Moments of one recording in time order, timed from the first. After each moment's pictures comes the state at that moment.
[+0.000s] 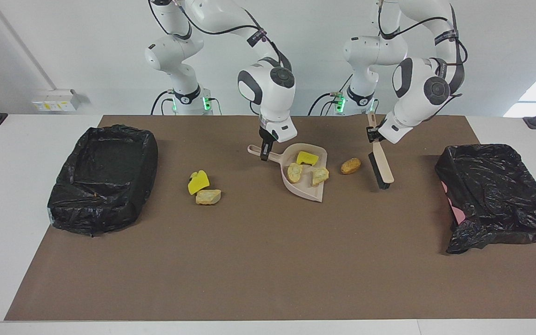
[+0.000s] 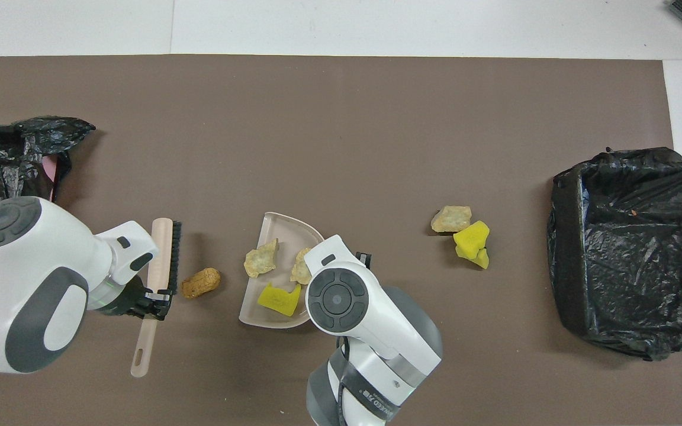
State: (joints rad) left arm -0.12 -0.19 -0.02 -2.40 -0.11 1.88 -0.11; right arm 0.80 0.19 -0.09 -2.03 -0.10 2.13 -0.56
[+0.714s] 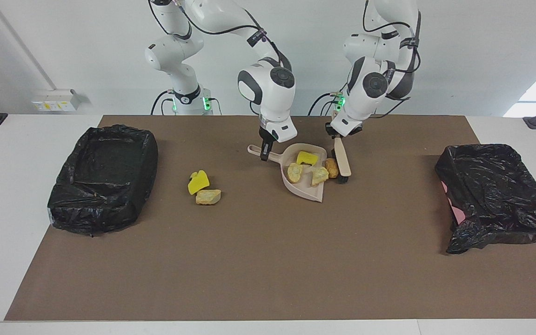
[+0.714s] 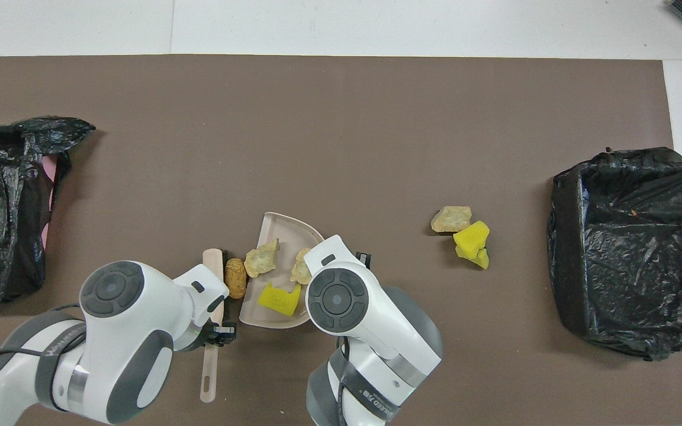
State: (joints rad) left arm -0.48 -0.20 -0.05 -2.49 -0.23 2.07 -0.31; right arm 0.80 0.19 -0.09 -2.03 -0.10 2.13 -0.56
